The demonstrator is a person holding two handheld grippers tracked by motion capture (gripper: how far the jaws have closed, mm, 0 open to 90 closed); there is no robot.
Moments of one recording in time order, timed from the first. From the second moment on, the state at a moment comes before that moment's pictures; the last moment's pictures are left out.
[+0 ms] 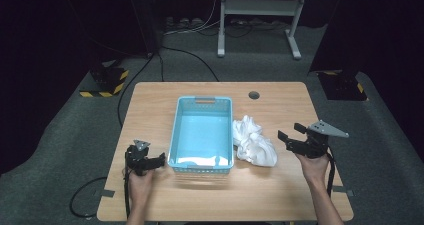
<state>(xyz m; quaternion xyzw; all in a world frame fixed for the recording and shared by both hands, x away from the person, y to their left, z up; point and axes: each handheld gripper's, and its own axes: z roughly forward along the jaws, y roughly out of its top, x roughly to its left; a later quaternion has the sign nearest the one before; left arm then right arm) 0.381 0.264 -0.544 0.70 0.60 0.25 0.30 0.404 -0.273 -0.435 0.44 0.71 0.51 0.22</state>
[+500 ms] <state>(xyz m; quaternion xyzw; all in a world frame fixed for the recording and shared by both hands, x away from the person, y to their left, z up) 0.381 0.264 -0.544 0.70 0.60 0.25 0.30 0.399 -0.286 -0.436 0.44 0.70 0.51 0.23</state>
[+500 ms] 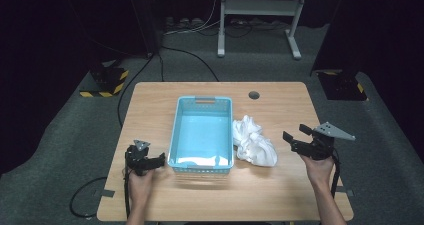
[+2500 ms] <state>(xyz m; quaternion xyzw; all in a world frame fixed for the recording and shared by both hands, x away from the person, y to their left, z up) 0.380 0.264 -0.544 0.70 0.60 0.25 0.30 0.406 -0.279 -0.524 0.52 0.74 0.36 0.23</state>
